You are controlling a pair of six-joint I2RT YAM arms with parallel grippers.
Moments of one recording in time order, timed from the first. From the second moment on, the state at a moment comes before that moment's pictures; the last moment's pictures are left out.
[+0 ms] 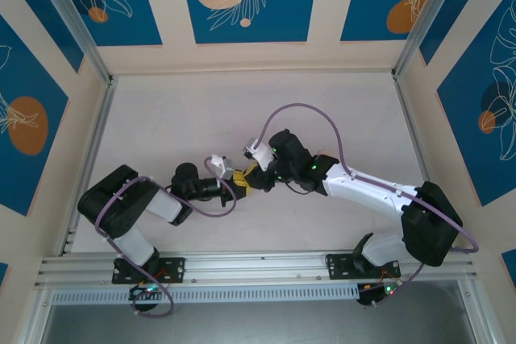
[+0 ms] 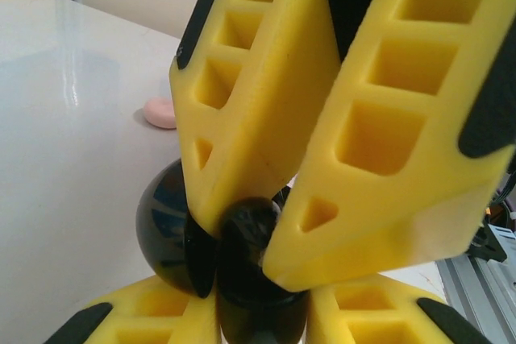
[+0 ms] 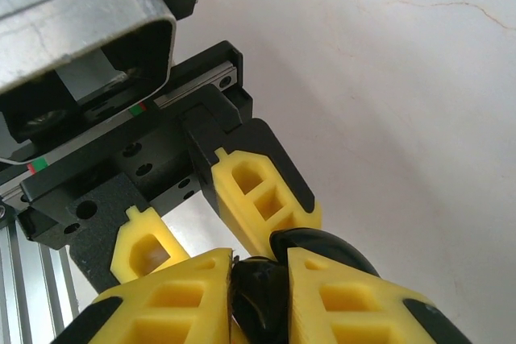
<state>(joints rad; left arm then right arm) -0.60 1.66 0.30 1.26 0.75 -0.20 0.83 1.38 0.89 -0.24 -0.33 0.02</state>
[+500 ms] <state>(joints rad) -0.60 1.64 0.30 1.27 0.75 -0.20 0.81 1.33 0.90 -0.26 -0.38 0.05</state>
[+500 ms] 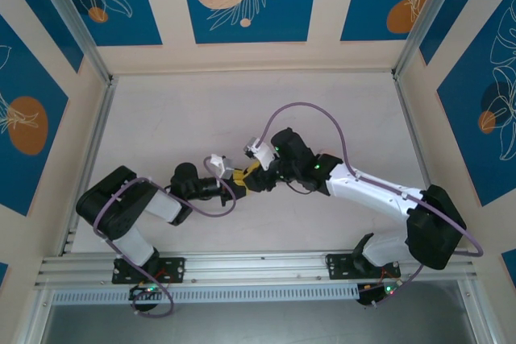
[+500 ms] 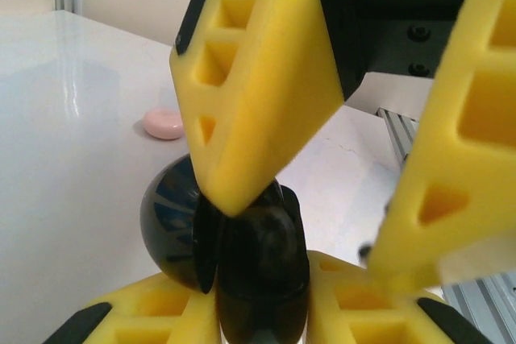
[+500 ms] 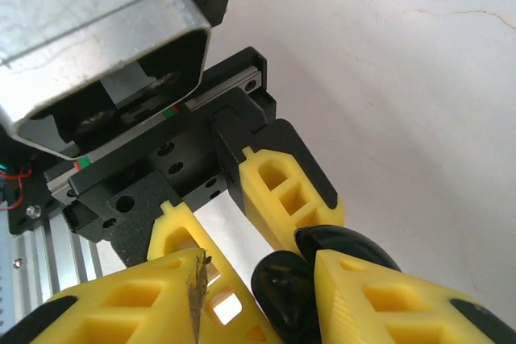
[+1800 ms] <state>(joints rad) -0.64 1.48 0.29 1.21 0.78 -0.08 0.53 1.40 0.90 -0.23 -1.06 0.32</state>
